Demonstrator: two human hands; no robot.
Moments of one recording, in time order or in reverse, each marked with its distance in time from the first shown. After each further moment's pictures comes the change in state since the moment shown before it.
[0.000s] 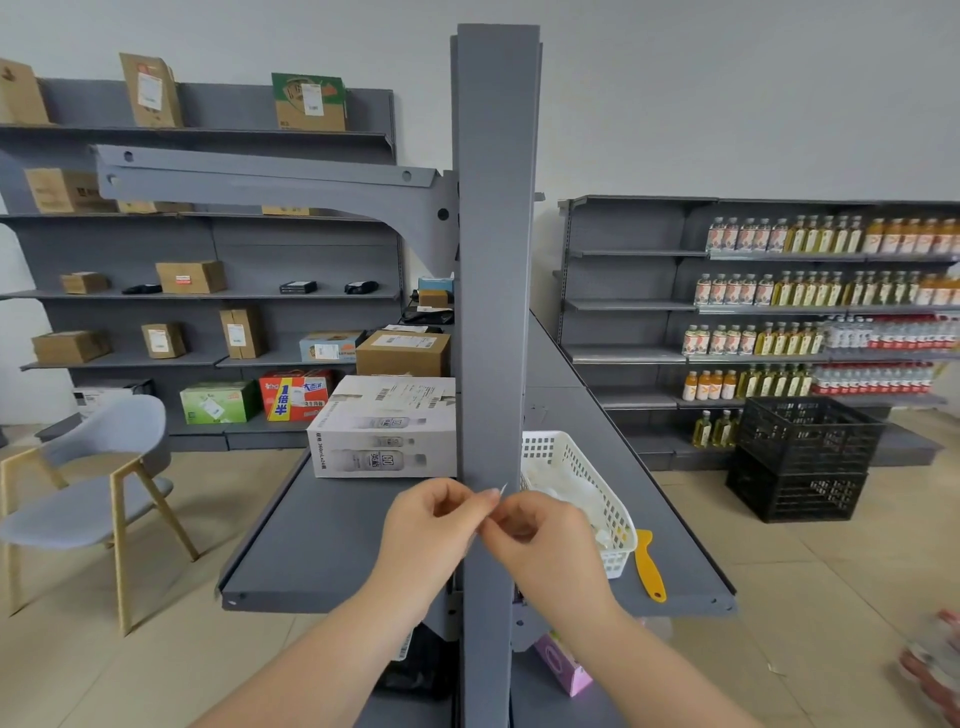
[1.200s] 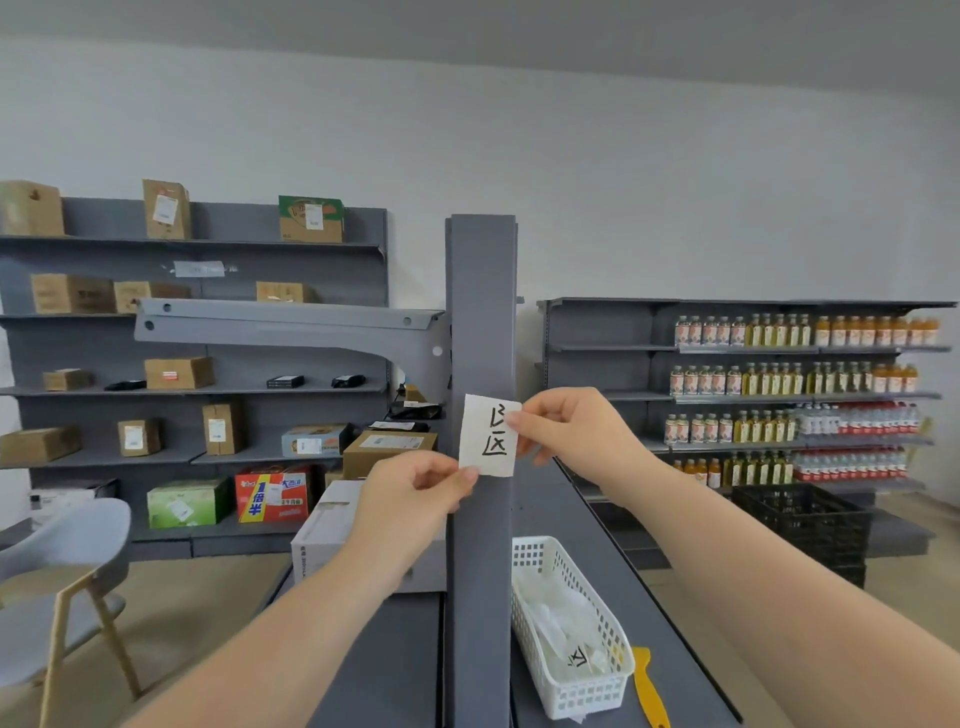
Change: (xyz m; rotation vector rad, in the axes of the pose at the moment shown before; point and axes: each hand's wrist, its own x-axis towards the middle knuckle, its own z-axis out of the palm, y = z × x) left_hand 0.044 0.113 -0.027 0.094 0.008 0.267; right_hand 0.120 -0.122 -0.100 0.050 -0.121 -0.208
